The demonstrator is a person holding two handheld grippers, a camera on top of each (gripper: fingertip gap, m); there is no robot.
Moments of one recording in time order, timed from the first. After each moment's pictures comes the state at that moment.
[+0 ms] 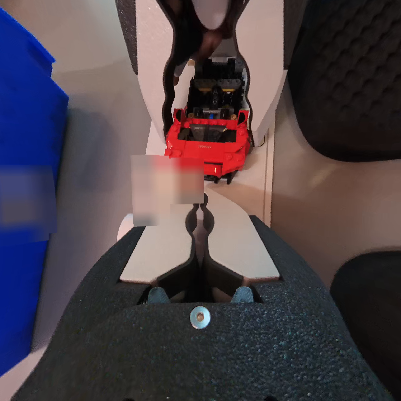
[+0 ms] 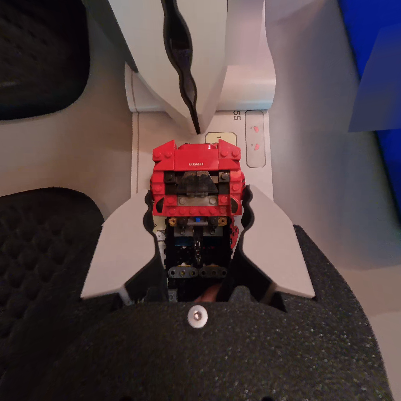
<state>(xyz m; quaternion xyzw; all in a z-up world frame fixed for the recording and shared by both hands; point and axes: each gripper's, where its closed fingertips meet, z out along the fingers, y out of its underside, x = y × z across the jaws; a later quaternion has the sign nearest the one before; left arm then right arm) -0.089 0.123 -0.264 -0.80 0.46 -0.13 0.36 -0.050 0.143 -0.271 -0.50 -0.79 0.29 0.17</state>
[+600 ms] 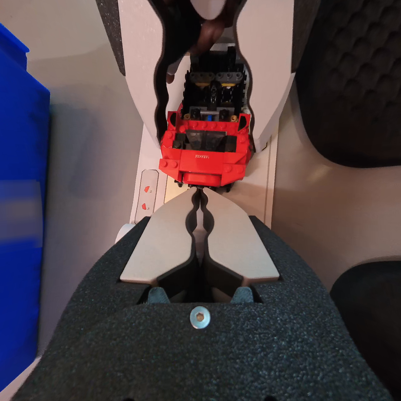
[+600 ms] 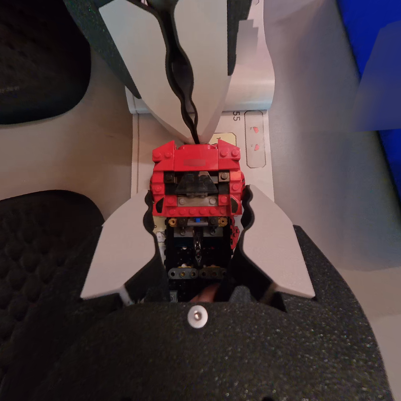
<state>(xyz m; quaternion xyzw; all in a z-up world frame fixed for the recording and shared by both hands) -0.080 0.128 -0.271 -0.82 0.47 -0.11 0.31 -0.050 0.141 -0.273 -0.51 -0.79 0.30 0.17</state>
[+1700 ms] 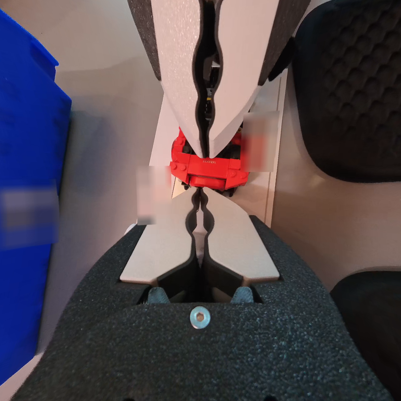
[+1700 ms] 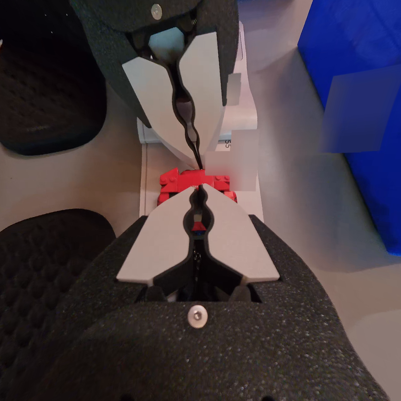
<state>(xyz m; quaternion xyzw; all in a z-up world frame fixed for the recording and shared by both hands) -0.080 0.134 -0.260 -0.82 0.45 -0.12 0.34 -0.057 0.141 -0.246 -0.51 -0.76 0.34 0.20</state>
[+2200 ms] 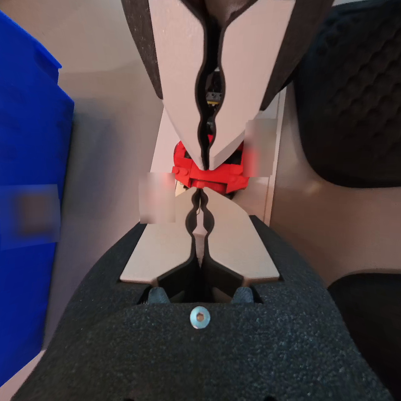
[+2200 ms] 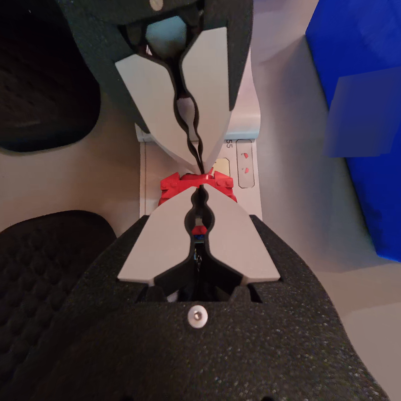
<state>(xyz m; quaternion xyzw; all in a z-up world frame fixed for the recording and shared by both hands) -0.078 0.136 -0.255 -0.82 0.44 -0.12 0.33 -0.062 0.138 -0.246 -0.51 -0.78 0.30 0.19</state>
